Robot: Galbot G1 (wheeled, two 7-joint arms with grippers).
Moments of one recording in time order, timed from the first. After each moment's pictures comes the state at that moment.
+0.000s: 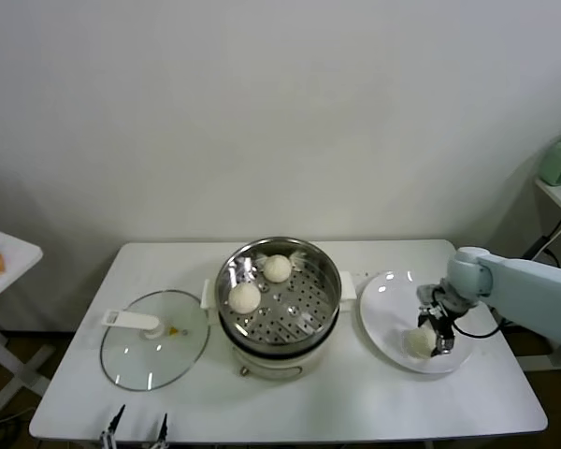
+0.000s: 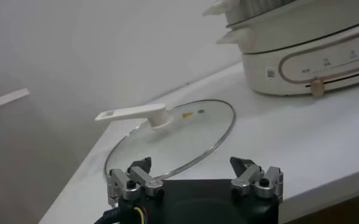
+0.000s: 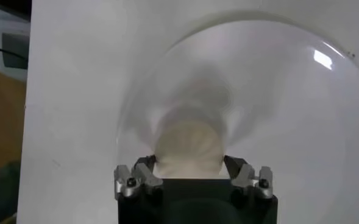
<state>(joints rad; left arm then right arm) 1.82 -1.59 -0.81 -1.76 0.29 -0.34 0.12 0.29 0.65 -1.40 1.27 0.18 -0.24 -0.98</state>
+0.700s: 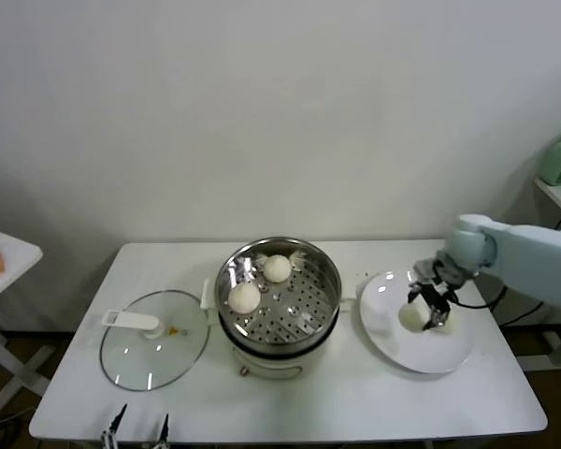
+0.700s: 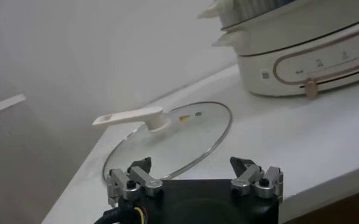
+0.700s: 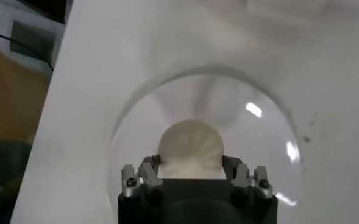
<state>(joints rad) 1.83 -1.58 -0.80 -1.77 0.30 -0.35 0.12 0.65 0.67 -1.59 1.45 0.25 -0.10 -1.05</state>
